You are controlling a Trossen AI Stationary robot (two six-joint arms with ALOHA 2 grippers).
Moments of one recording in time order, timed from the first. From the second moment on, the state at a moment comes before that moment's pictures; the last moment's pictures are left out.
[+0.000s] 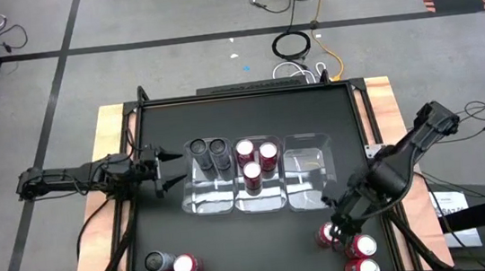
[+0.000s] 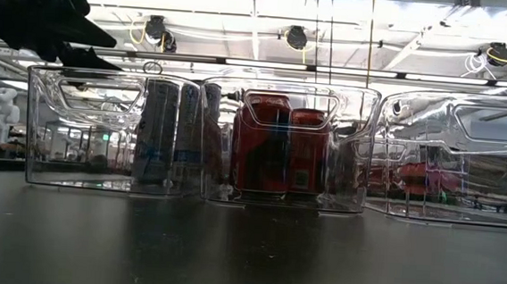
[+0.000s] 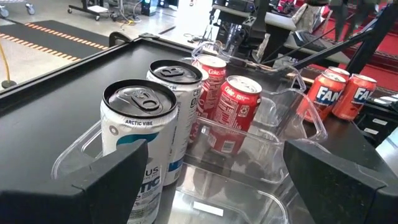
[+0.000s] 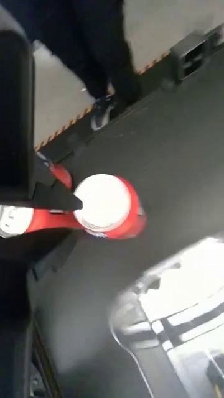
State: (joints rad) left arm -0.03 0.22 0.18 -0.17 -0.15 -0.26; right arm 0.67 1.48 1.49 -1.32 -0.03 1.30
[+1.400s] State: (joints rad) left arm -0.03 0.22 0.18 -0.17 -0.15 -0.26; right arm 0.84 1.52 1.49 -1.21 0.08 1.57
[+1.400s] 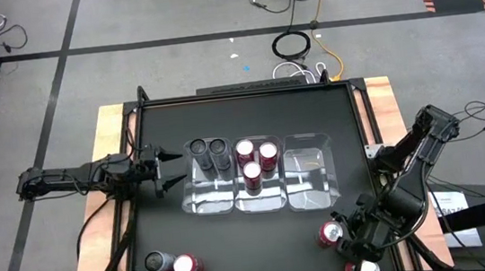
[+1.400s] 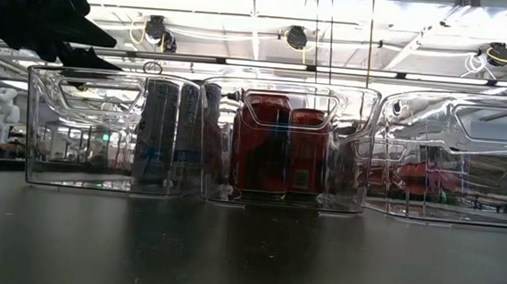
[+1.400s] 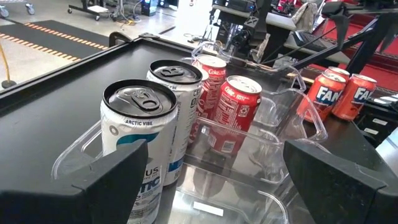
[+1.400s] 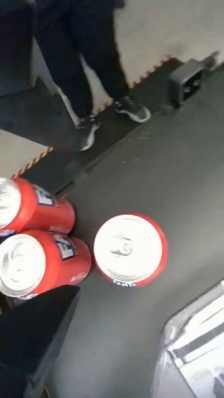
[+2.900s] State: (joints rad) left arm -0.03 0.22 0.18 -0.17 -0.15 -0.26; right arm 0.84 1.81 1.49 -1.22 0.13 1.74
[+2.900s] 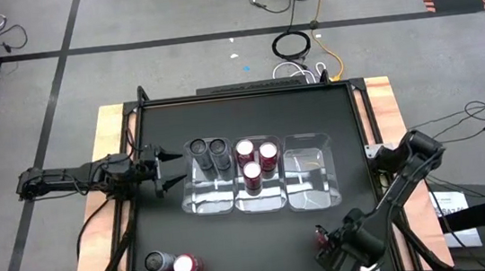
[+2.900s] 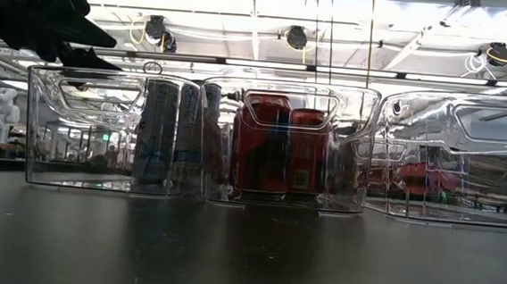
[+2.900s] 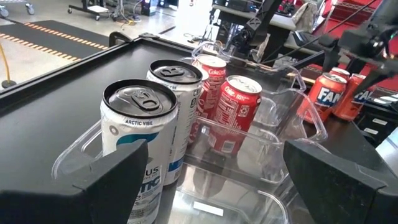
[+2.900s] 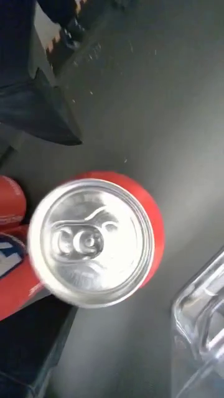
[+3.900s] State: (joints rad) left arm -0.03 0.22 0.18 -0.17 -0.15 -0.26; right arm 0.80 1.83 1.63 -1.22 0.12 1.73
